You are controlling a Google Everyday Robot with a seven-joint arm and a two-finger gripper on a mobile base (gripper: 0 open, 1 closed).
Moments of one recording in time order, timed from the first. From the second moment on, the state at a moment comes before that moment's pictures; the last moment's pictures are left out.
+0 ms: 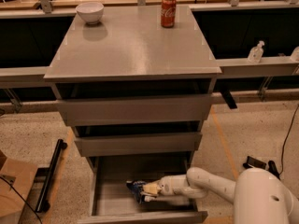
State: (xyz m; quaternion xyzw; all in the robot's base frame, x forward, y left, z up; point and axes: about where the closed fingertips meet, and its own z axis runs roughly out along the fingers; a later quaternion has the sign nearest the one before) arm 0.541 0.008 0.252 -0.23 0.82 0.48 0.21
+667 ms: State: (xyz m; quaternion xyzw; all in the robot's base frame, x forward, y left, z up) arm 0.535 0.005 0.179 -0.15 0.84 0.48 0.20
